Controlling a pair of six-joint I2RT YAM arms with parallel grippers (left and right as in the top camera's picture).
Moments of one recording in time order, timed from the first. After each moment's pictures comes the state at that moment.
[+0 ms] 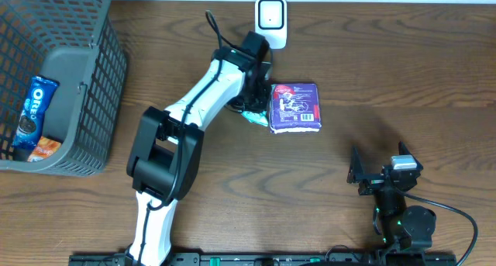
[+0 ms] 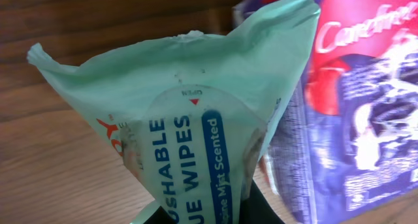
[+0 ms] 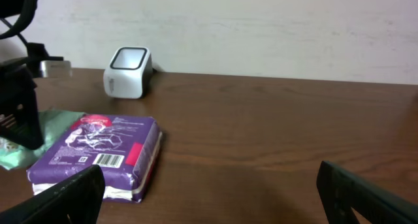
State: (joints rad) left arm -0.49 2.17 1.73 -0.95 0.23 -0.22; right arm 0.00 0.01 0.01 -0.07 -0.08 -0.01
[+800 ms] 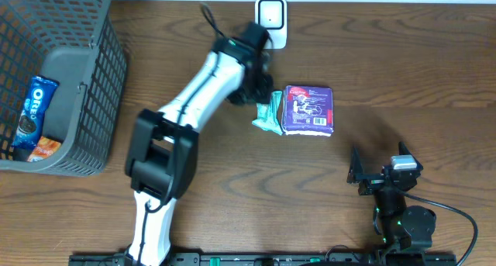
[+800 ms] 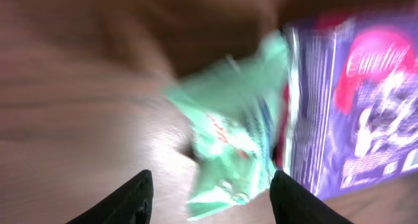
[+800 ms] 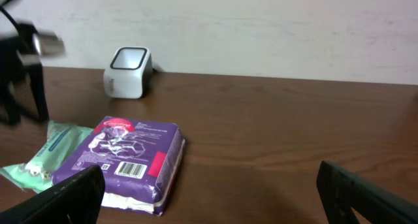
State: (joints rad) left arm -0.44 2.17 1.85 -1.05 0.24 -0.31; right arm 0.00 0.01 0.01 -0.07 -0.08 -0.01
